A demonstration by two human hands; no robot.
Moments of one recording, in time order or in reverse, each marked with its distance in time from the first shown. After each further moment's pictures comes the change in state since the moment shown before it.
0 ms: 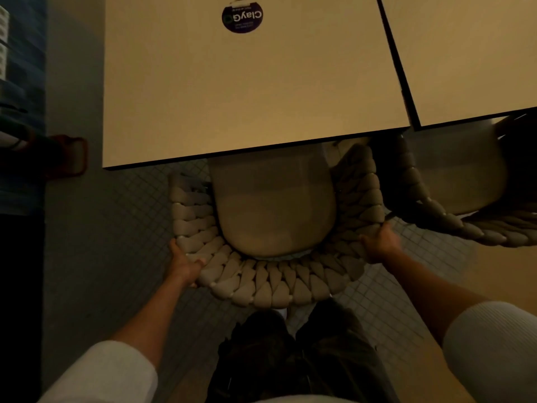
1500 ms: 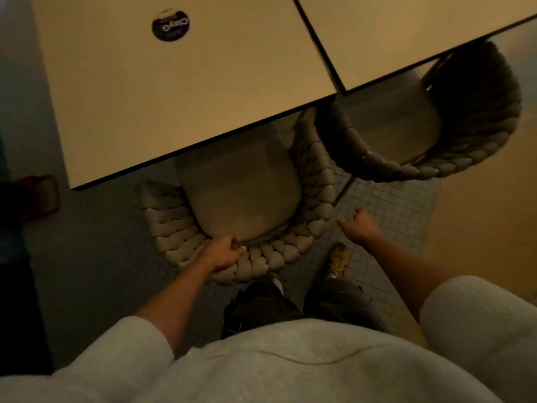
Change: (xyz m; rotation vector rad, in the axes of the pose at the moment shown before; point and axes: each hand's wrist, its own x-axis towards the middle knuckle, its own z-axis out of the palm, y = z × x) left_hand -0.105 0.071 0.069 0.701 -0.386 0.594; right_hand -0.064 0.088 -0.021 0.150 -0.044 0.006
